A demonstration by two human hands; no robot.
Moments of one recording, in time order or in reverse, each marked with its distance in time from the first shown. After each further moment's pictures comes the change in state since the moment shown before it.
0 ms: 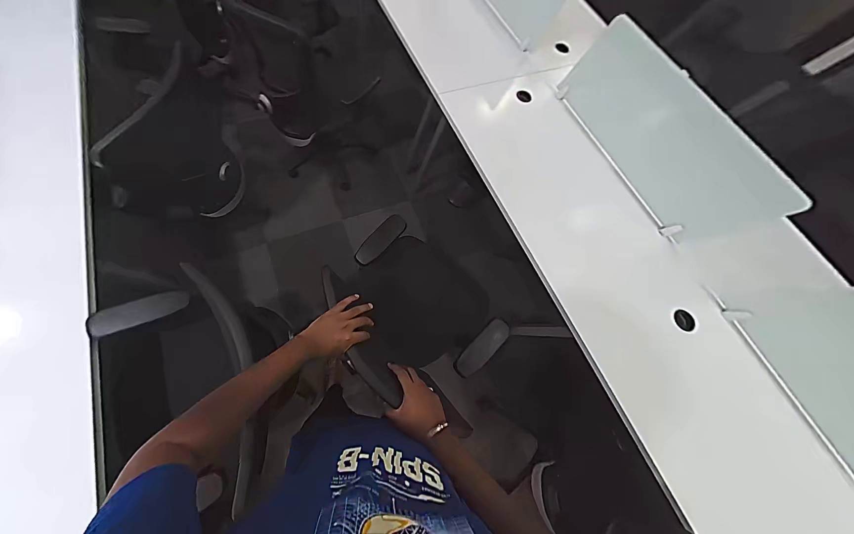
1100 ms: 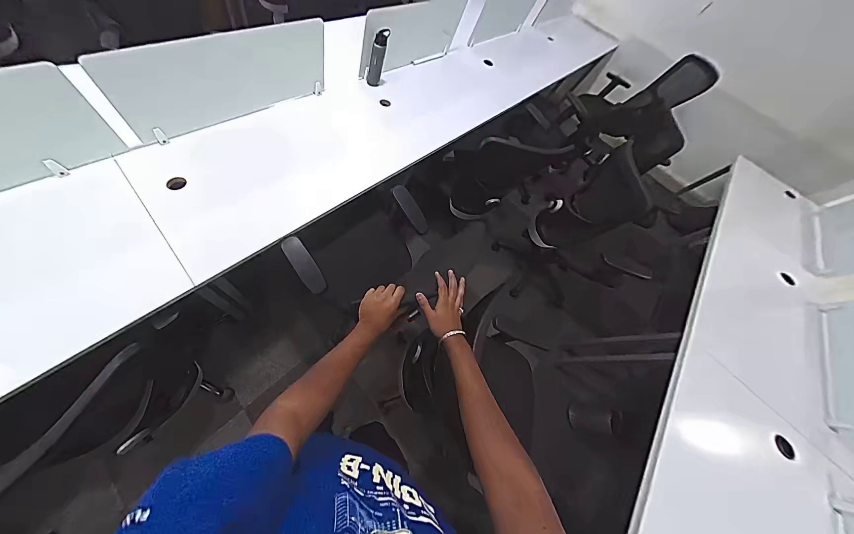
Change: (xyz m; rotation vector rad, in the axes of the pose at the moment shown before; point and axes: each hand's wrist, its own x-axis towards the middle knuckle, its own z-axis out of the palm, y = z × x) left_hand -0.148 0.303 0.070 -0.015 0.704 -1.850; right_hand -0.011 -0.162 0.086 -0.385 0.290 -1.099
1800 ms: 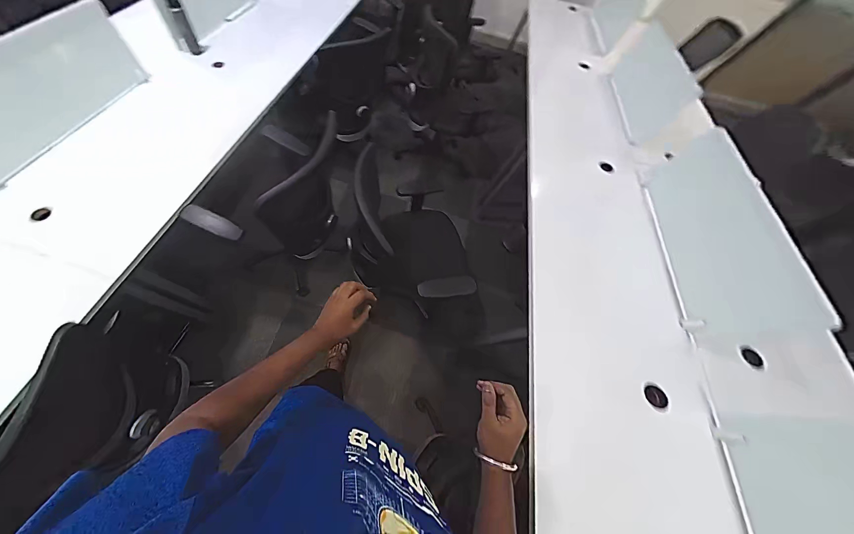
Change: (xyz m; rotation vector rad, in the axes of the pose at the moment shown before) left_hand -0.343 0.146 0.025 -0.434 -0.192 0.638; right_hand -0.685 0.068 -0.068 0.369 0.889 0.427
